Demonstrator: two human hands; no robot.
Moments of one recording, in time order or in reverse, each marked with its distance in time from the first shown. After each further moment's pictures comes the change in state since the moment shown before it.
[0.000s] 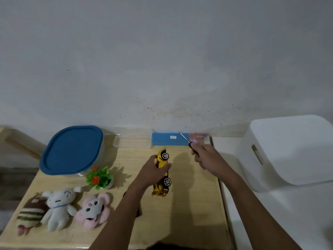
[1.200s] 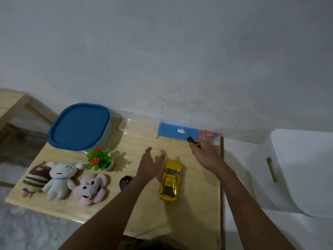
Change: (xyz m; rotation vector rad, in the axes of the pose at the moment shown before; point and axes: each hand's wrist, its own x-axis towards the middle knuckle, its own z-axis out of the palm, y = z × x) left_hand 0.046 -0.049 0.039 -0.015 0.287 -0.146; right_hand 0.062 0.027 0.001 -0.308 -0.137 -0.060
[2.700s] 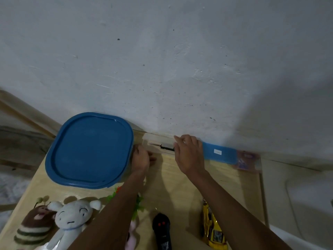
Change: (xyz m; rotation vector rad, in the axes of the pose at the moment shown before) left_hand 0.174 -0.050 -0.109 -0.718 0.041 -0.375; right_hand 0.164 -0.053 0.183 -0.835 0.393 -0.269
